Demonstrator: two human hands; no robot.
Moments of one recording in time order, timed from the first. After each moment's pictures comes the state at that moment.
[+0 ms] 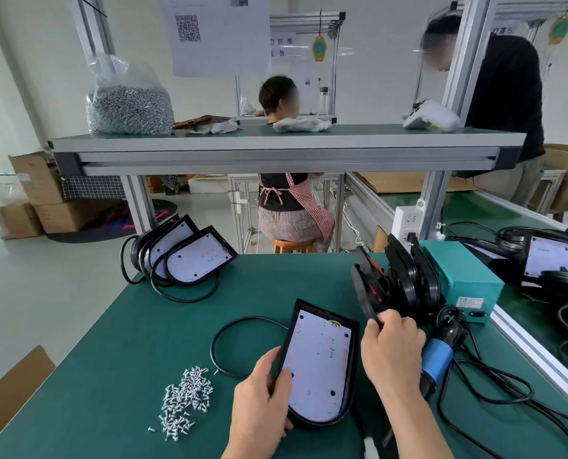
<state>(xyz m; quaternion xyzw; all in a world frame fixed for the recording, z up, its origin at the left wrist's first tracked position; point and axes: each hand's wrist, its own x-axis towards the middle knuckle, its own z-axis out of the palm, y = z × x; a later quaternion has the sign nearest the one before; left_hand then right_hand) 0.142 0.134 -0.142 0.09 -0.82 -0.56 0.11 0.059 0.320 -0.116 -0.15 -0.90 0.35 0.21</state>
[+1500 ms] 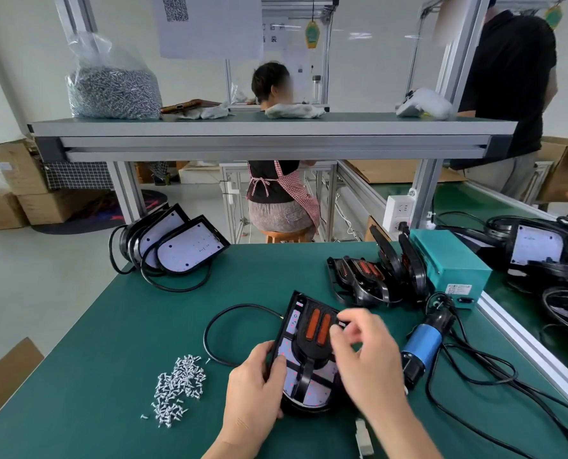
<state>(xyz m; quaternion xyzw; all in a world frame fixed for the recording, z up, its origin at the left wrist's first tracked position) 0.141 0.135 -0.137 0.09 -0.83 -0.54 0.11 0.115 0.305 -0.105 0.04 -0.87 0.44 0.22</state>
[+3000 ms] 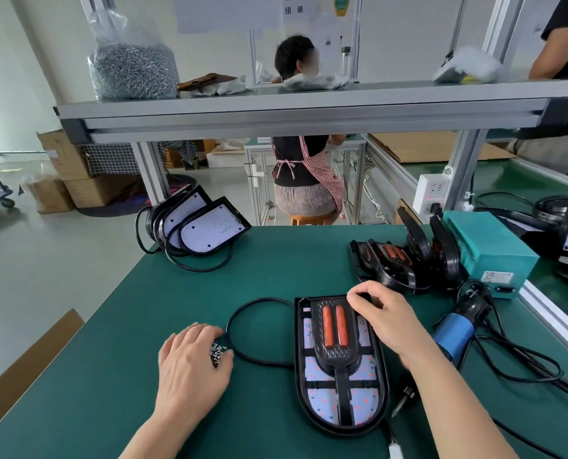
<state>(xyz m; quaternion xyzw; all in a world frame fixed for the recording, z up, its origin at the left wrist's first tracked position) 0.154 0.036 -0.150 0.15 -0.96 -0.17 0.17 0.048 0.333 -0.113 0.12 -0.81 0.57 0.02</state>
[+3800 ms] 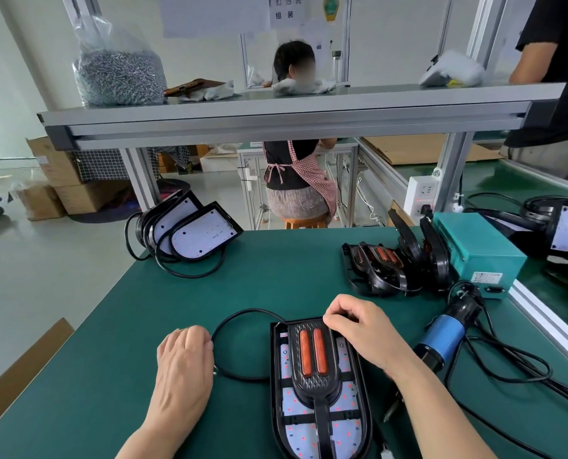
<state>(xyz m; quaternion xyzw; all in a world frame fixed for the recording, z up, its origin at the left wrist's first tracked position) 0.151 0.034 -0.150 0.08 -0.94 -0.20 0.27 0.061 0.319 -0.107 0.17 -0.85 0.50 -0.03</state>
